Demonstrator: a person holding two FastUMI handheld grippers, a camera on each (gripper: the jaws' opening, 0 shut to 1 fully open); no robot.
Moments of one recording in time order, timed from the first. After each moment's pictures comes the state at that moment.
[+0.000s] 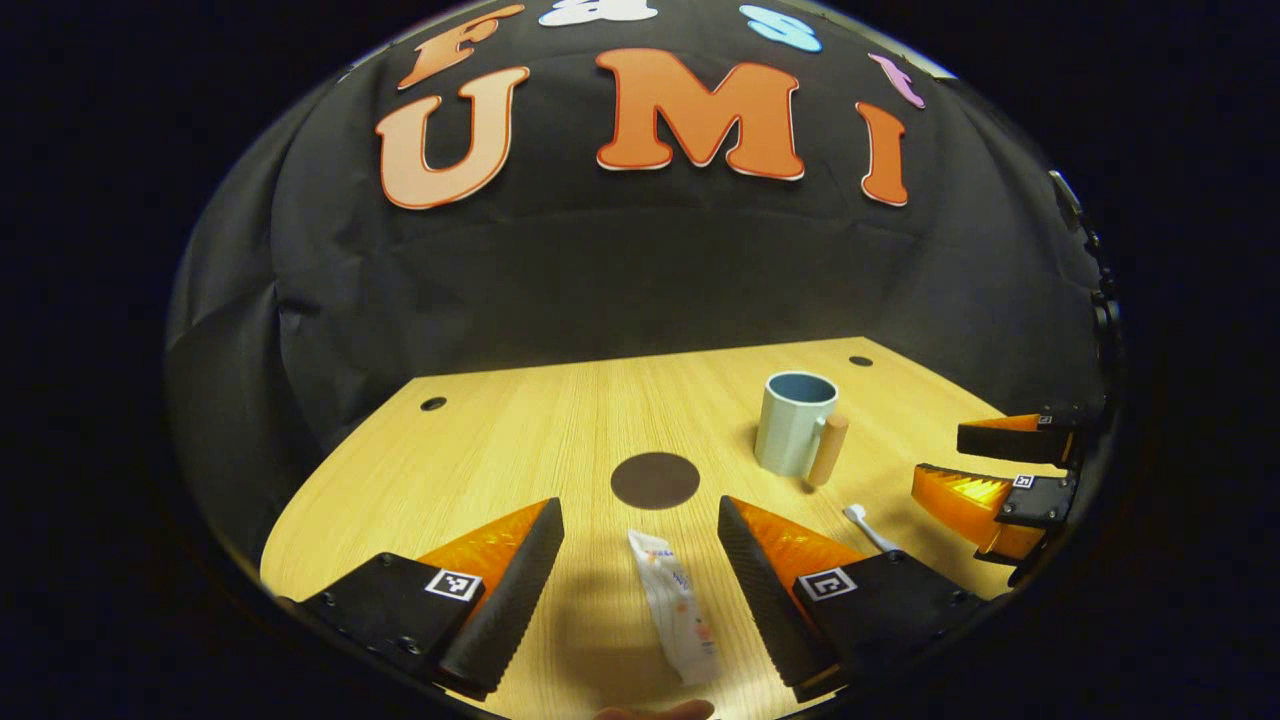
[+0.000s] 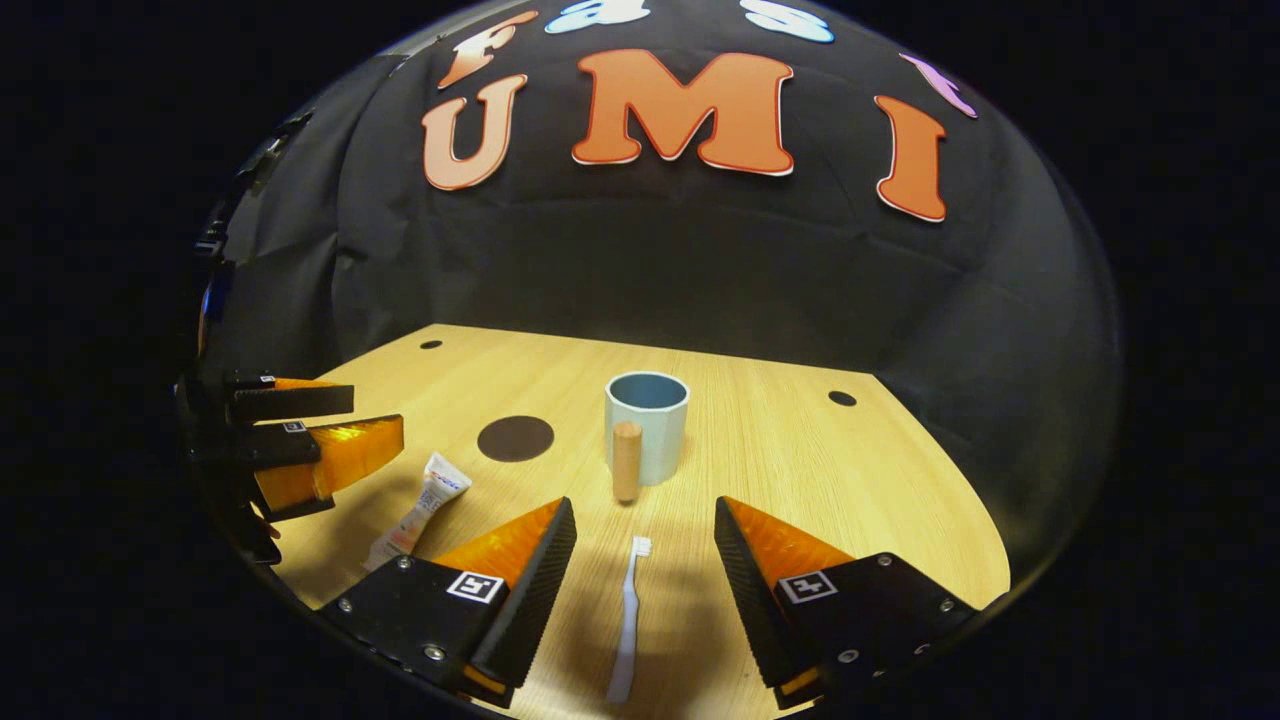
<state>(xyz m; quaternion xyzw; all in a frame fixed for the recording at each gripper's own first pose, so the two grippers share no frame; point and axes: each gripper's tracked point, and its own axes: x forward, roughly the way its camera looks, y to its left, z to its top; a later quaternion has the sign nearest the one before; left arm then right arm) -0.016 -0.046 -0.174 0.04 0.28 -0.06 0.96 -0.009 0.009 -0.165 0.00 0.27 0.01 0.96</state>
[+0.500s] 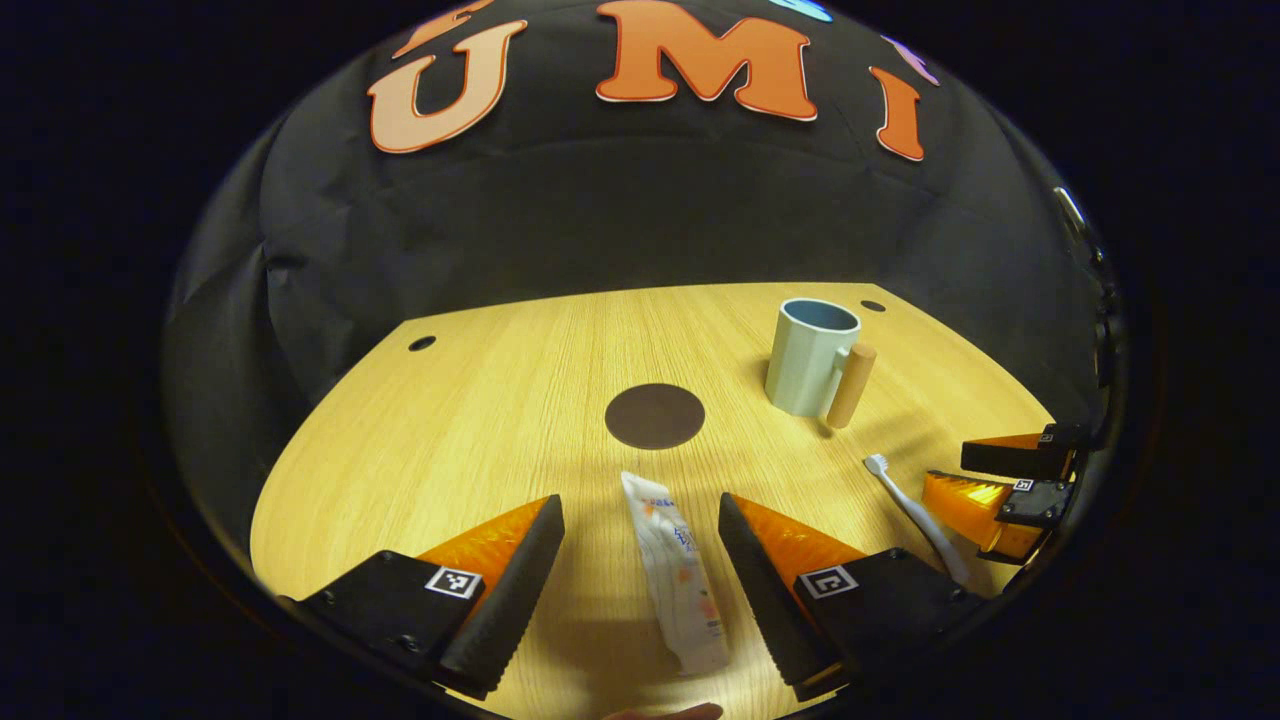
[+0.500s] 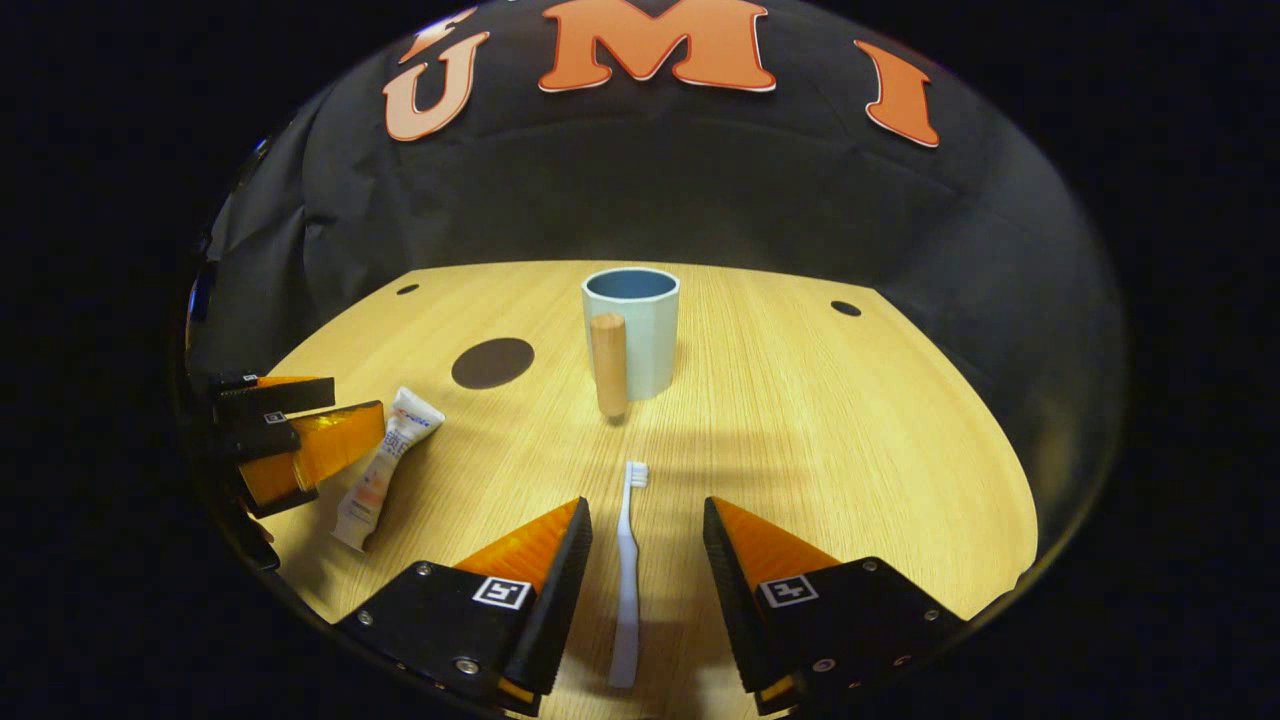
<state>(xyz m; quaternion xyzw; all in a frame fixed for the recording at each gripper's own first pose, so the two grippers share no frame) -0.029 -0.045 -0.223 0.03 0.36 -0.06 0.93 -0.034 0.010 -0.230 0.03 0.39 0.00 0.92</state>
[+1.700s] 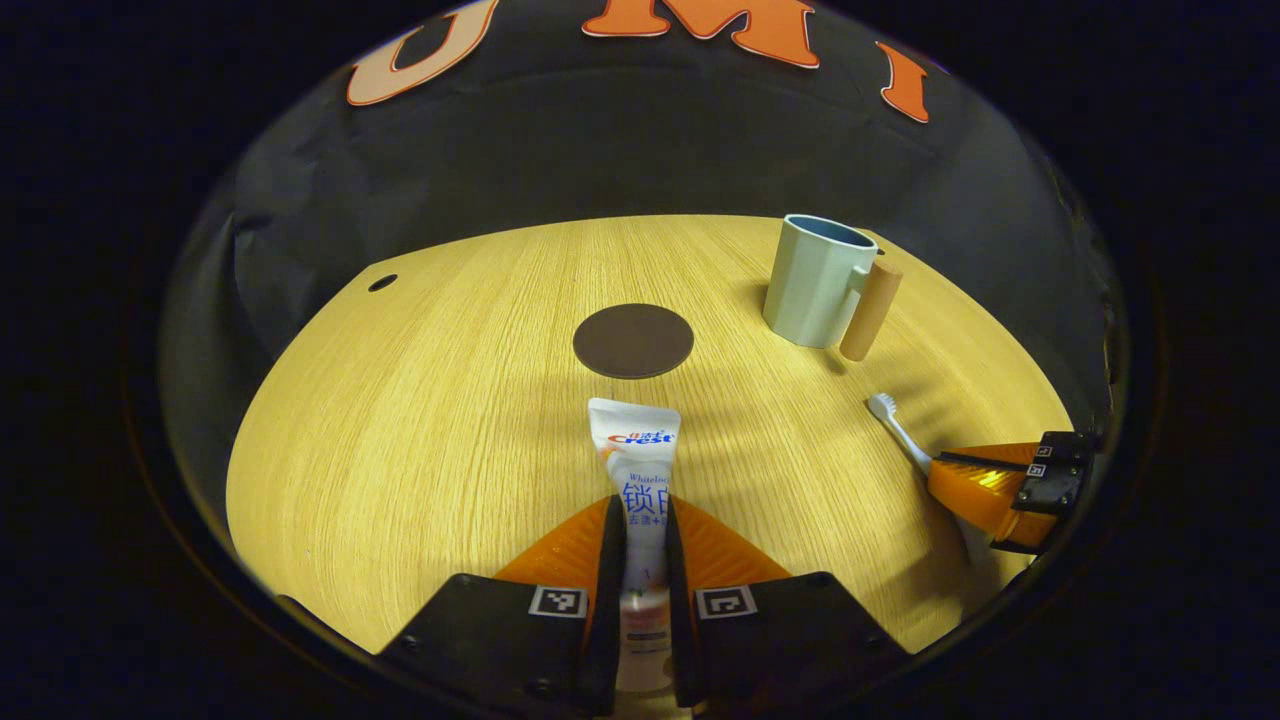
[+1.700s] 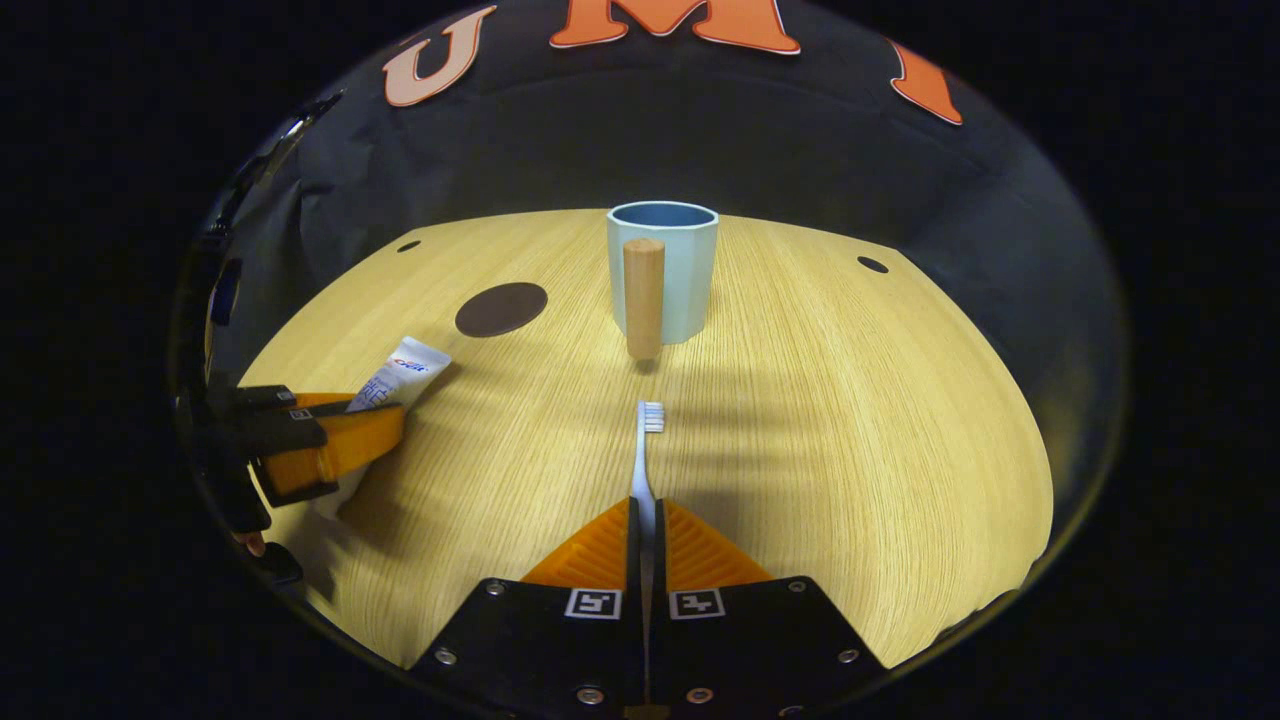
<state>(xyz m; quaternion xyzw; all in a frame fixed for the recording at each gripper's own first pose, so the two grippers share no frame) -0.034 -0.054 -0.280 0.02 0.43 -0.08 0.90 -0.041 0.037 -0.246 0.04 0.43 0.02 0.90</state>
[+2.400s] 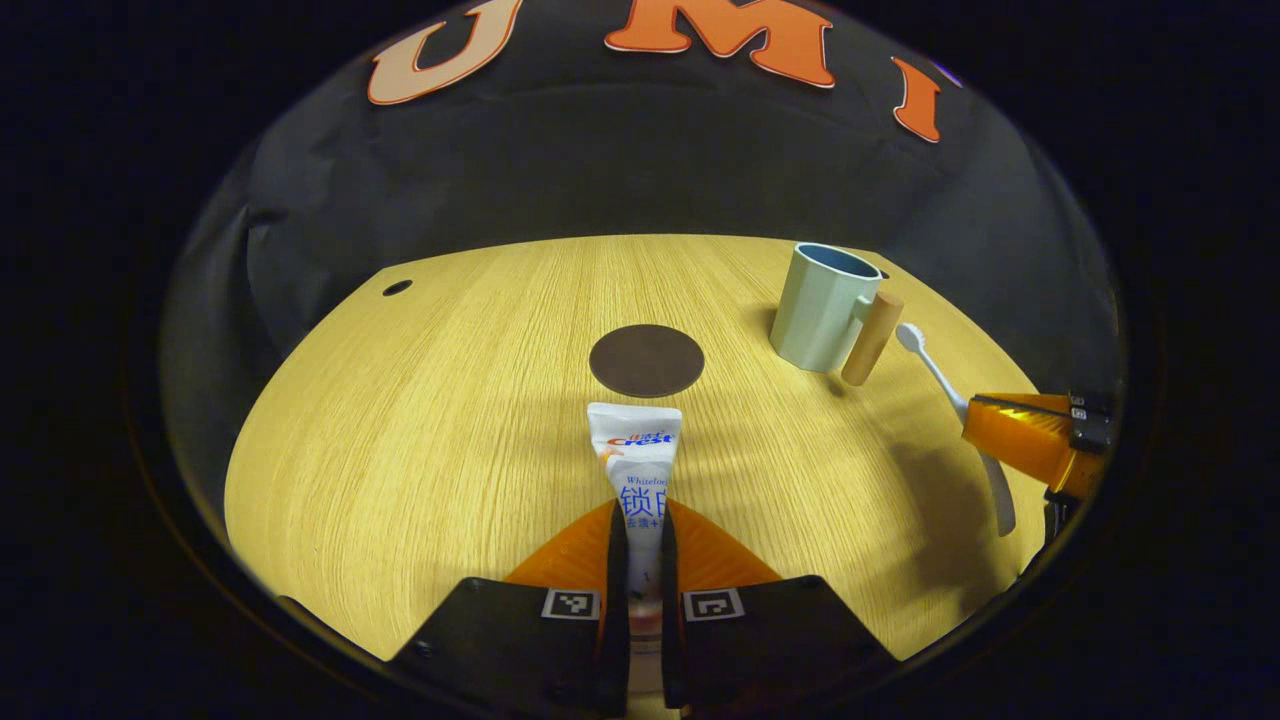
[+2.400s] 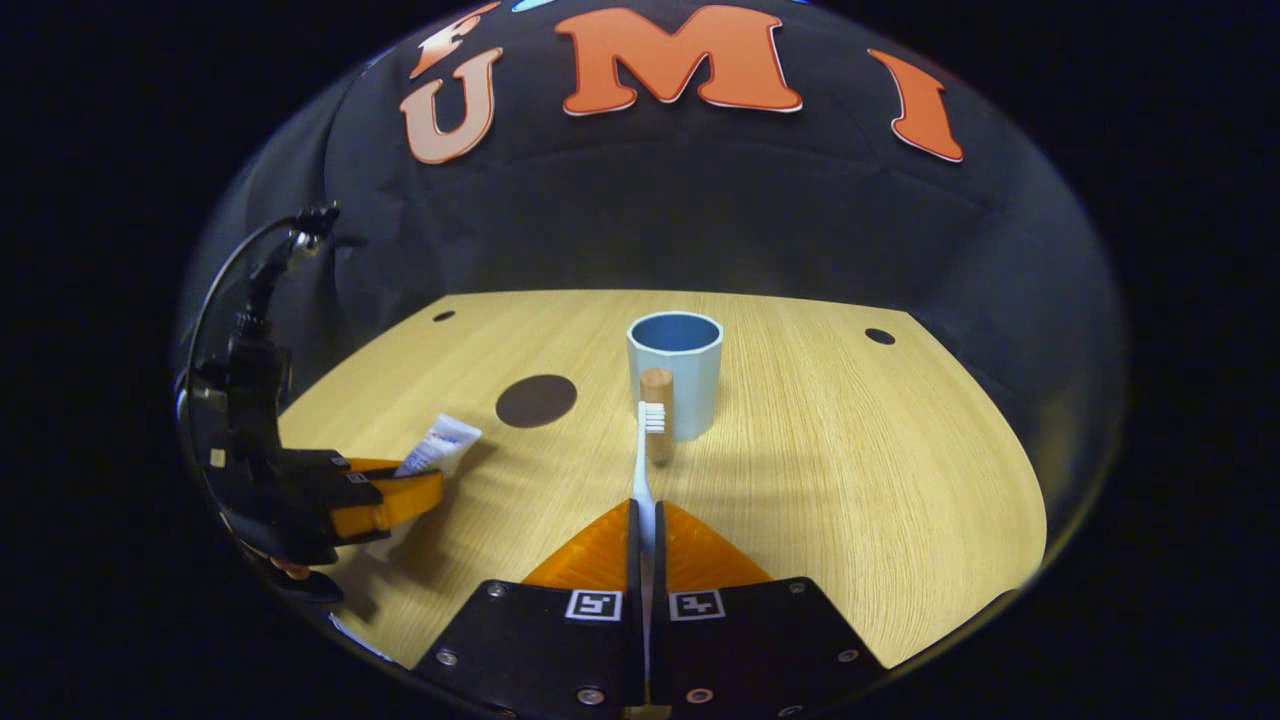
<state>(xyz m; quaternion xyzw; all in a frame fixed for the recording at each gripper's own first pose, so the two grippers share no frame) -0.033 -0.048 -0.263 0.01 0.41 -0.07 0.91 -0.002 0.037 -0.196 0.06 0.33 0.05 0.94</state>
